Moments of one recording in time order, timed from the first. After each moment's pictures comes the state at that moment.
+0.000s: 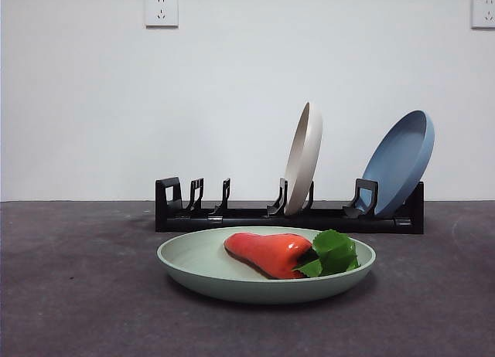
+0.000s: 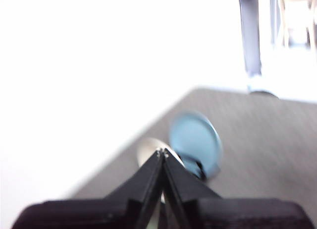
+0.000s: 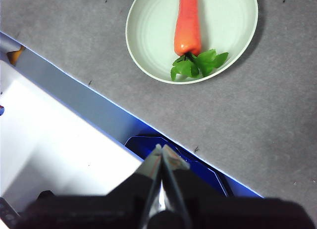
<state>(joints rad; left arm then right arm) -0.47 1.00 1.72 -0.83 0.26 0.30 0.73 0.77 0.98 -1.11 -0.15 0.24</state>
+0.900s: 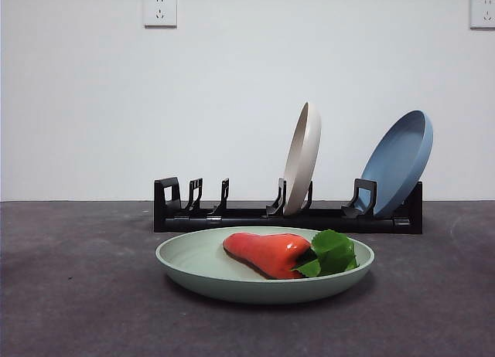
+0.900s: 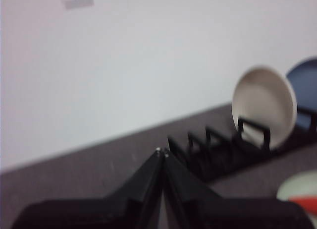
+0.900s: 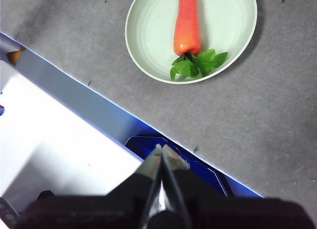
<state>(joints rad) -0.03 0.17 0.23 0.03 0.25 0.15 0.73 0.77 0.98 -1.11 -0.15 0.24</state>
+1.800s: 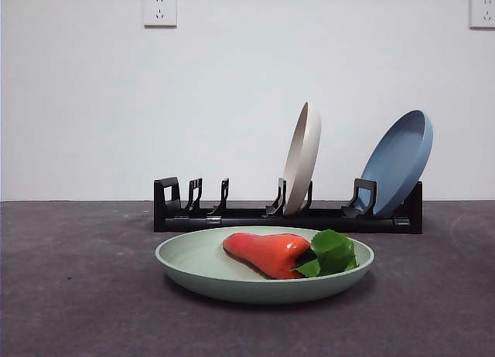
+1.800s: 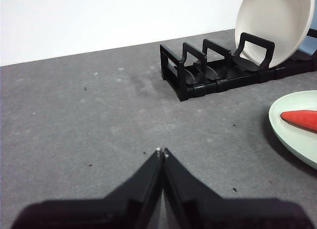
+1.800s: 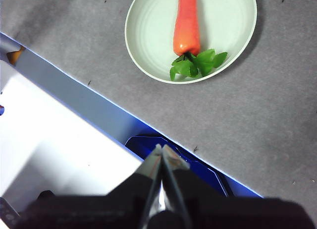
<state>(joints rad) -0.03 0.00 0.02 -0.18 0.21 0.10 0.73 0.77 0.98 -1.11 -0.15 0.24</state>
